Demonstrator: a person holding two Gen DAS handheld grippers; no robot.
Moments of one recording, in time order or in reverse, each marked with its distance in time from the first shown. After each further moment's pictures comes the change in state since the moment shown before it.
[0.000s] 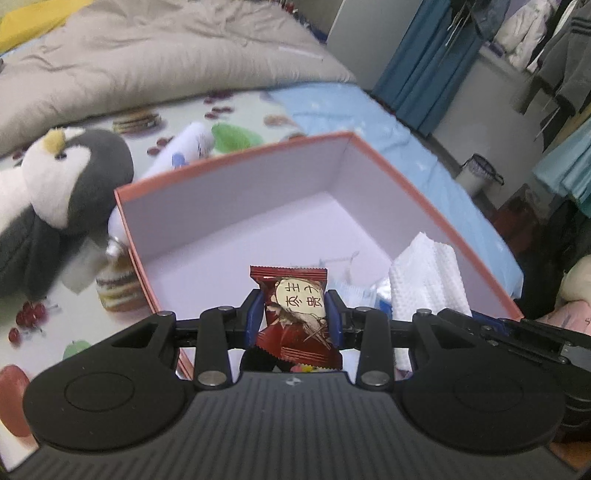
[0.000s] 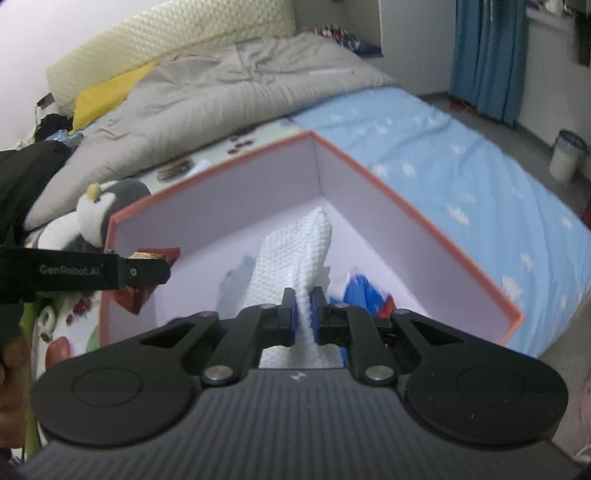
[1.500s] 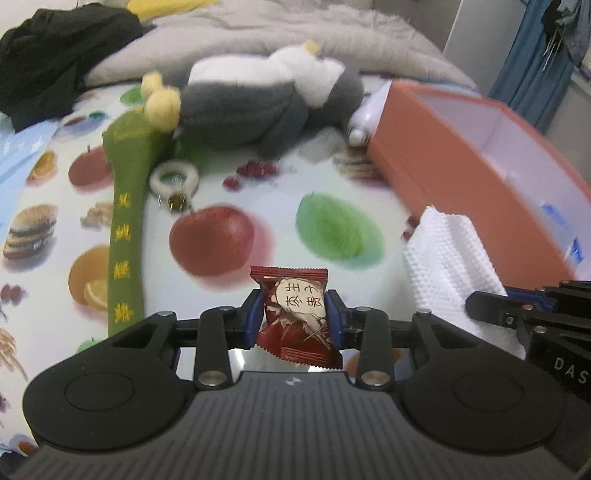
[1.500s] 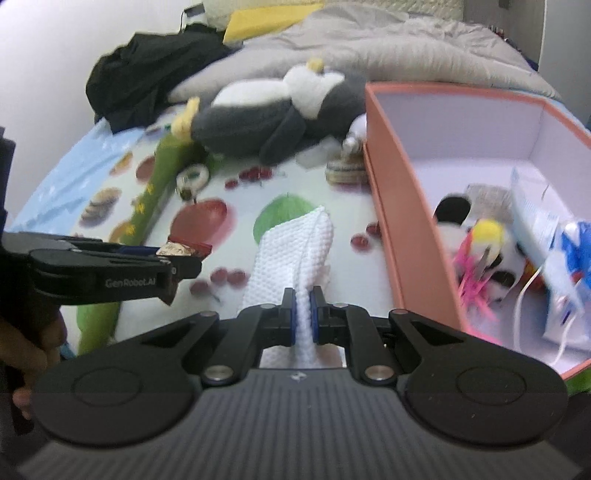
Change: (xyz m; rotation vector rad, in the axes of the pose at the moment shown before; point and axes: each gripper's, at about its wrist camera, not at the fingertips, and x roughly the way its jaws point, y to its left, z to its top) left arm -0.115 0.155 -0.182 -0.143 -0.086 0.308; right arm -0.021 0.171 -0.113 -0.348 0.081 0.315
